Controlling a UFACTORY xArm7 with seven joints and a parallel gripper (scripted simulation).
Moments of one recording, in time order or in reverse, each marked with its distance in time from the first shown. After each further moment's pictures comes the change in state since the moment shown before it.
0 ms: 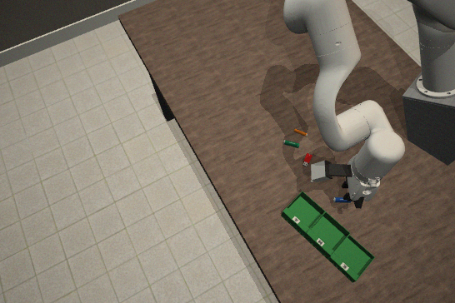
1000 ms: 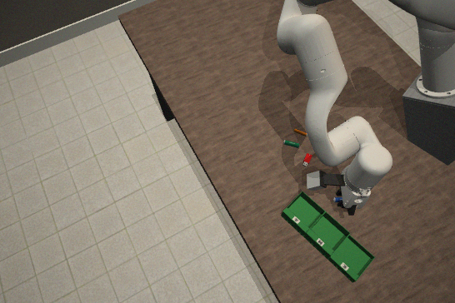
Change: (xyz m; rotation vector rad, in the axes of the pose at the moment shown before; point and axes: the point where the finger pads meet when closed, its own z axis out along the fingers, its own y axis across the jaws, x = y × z) arm 0.000 0.001 0.066 -0.002 -0.001 0.000
